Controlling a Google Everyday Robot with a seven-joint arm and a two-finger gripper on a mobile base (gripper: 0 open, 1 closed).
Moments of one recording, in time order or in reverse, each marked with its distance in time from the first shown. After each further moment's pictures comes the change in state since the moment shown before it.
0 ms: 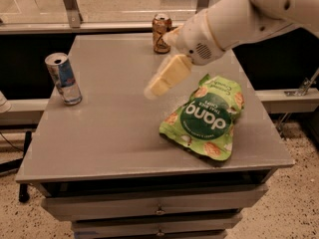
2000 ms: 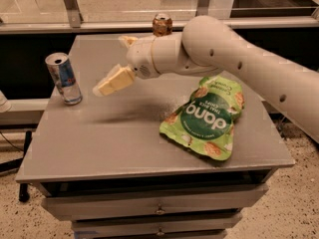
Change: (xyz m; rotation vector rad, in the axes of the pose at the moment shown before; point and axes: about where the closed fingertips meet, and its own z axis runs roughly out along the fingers) arm -0.053 -0.035 0.131 0.075 -0.343 -0.074
